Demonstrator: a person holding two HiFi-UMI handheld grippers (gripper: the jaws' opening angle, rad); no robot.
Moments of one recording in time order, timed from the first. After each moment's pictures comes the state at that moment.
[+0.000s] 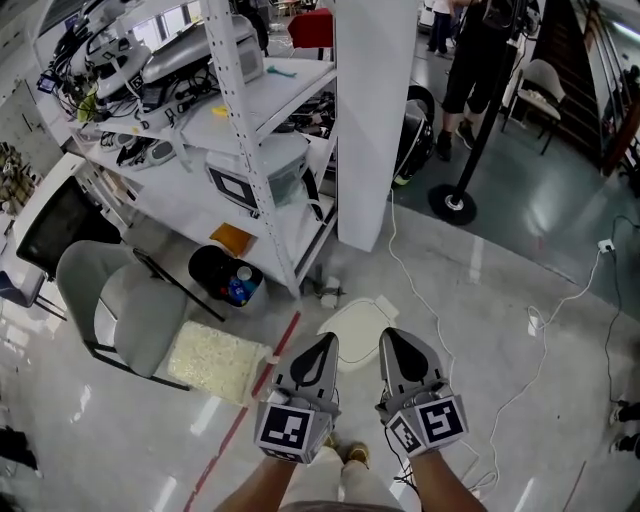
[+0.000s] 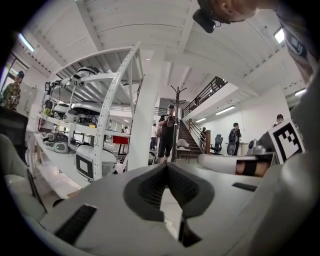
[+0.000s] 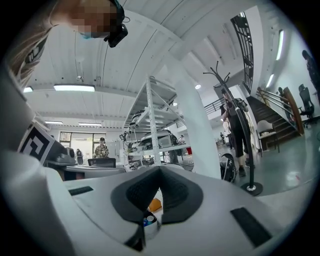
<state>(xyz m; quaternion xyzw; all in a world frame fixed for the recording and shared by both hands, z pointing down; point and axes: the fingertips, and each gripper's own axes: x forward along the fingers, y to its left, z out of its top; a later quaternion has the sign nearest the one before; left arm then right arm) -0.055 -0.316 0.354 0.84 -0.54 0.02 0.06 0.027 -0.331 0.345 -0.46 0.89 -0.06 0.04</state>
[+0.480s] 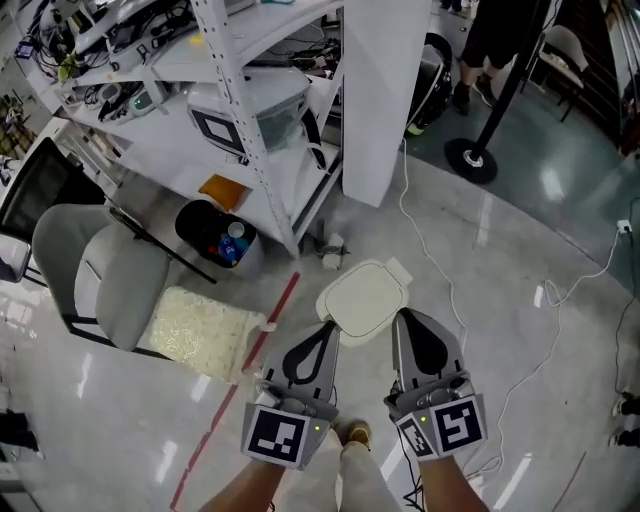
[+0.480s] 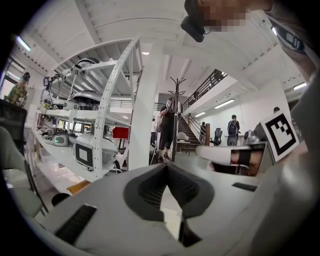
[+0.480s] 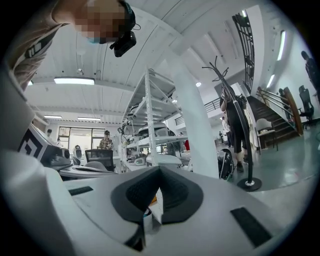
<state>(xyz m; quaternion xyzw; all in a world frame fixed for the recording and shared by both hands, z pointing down) -0.057 -0.328 0.456 0.84 -0.53 0.07 0.08 0.028 -0.357 0.430 -0.46 0.88 -0.06 0.02</state>
